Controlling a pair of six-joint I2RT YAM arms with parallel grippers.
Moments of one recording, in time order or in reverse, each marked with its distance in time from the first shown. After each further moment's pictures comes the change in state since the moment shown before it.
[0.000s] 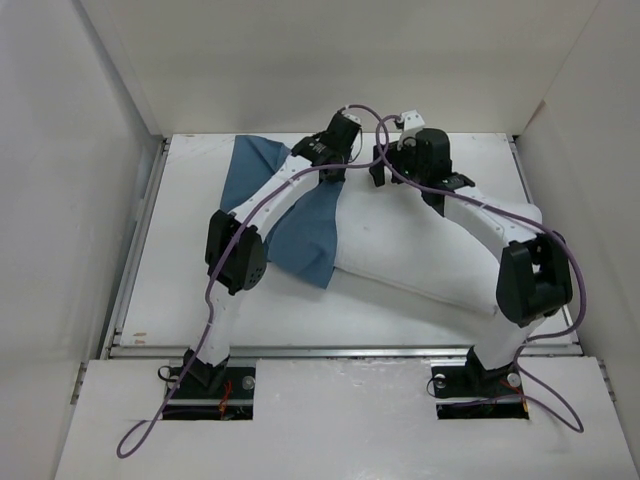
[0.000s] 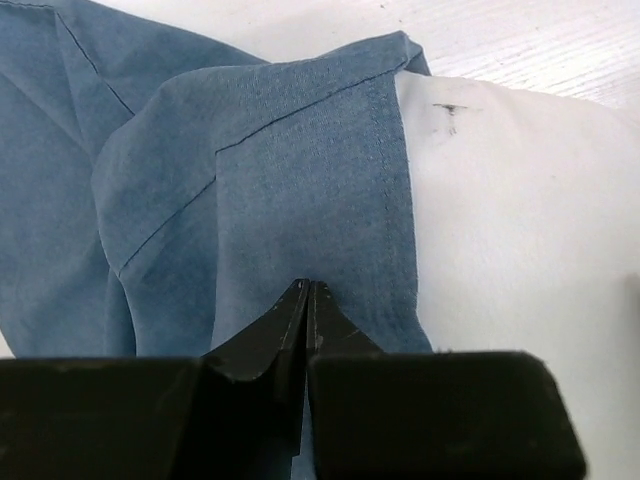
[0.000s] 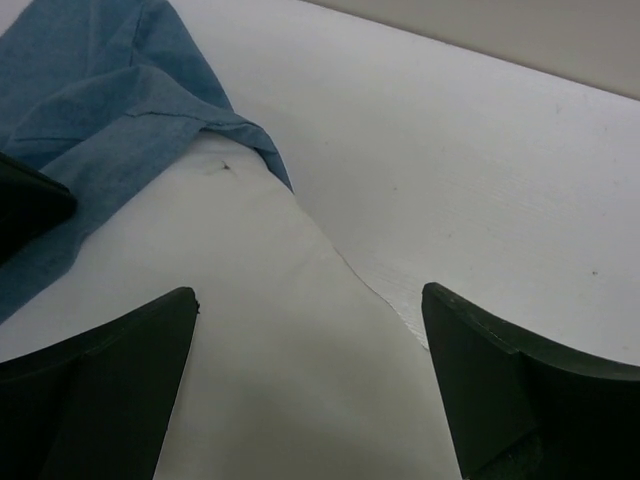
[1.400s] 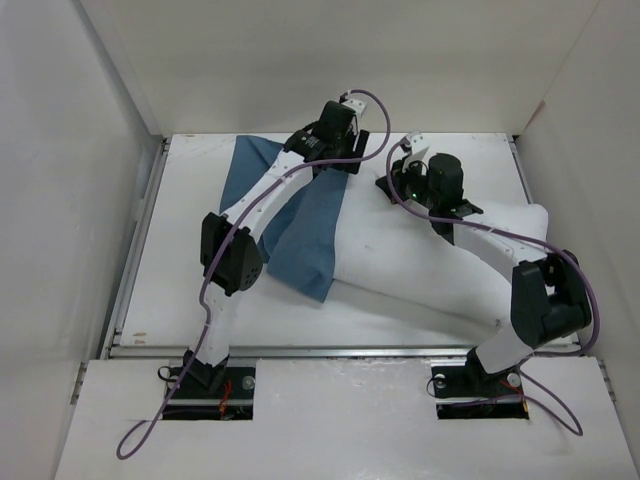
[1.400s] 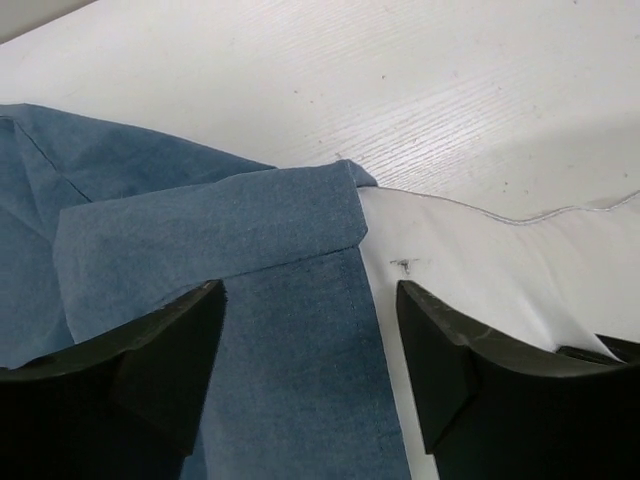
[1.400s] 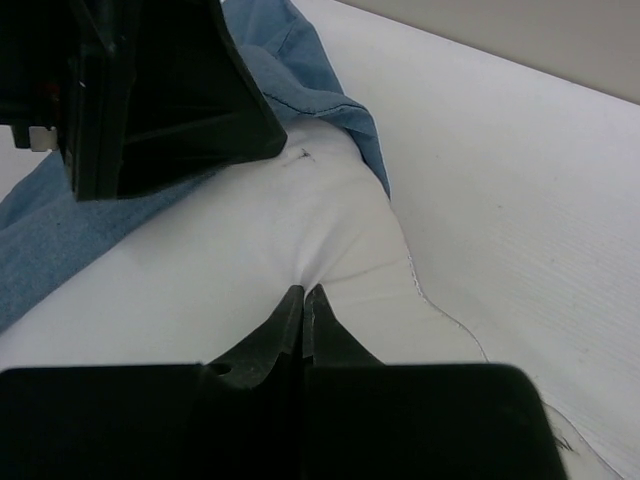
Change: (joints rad) left arm 0.017 -0.023 0.039 0.089 0.184 0.031; right arm -0.011 -0.146 -0.301 0.293 -0.267 0.034
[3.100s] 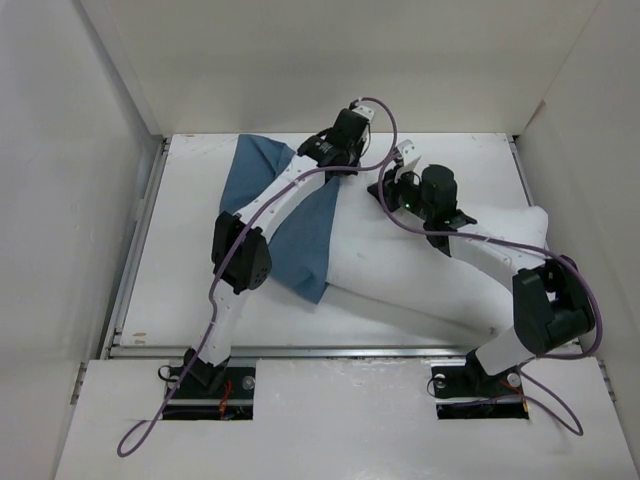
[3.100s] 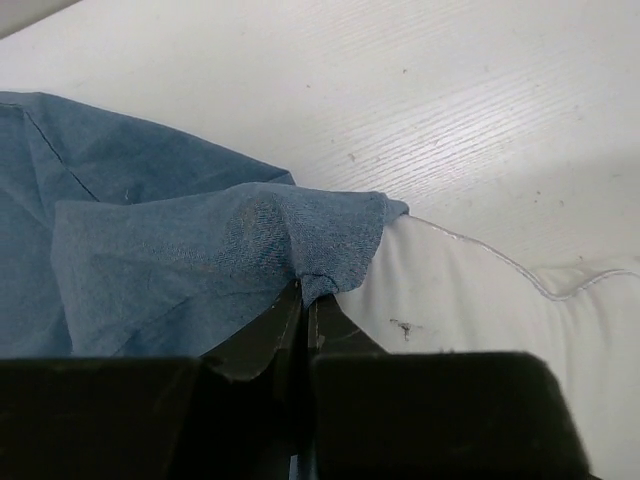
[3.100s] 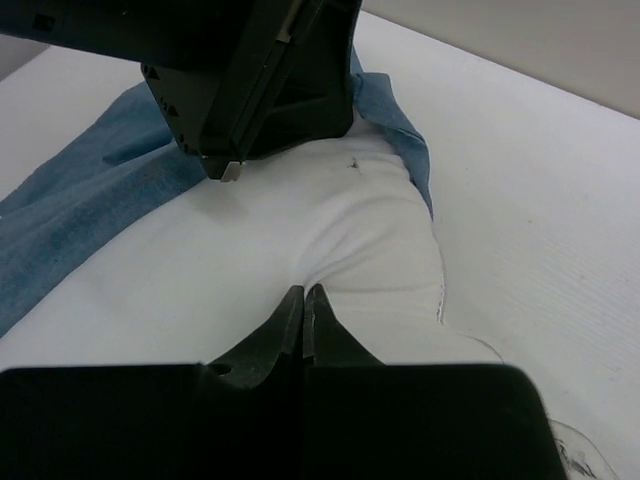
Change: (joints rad) left arm -0.042 0.079 0.046 0.005 -0.111 -0.004; right arm 0.072 -0.030 -0.079 0.084 0.034 -0.013
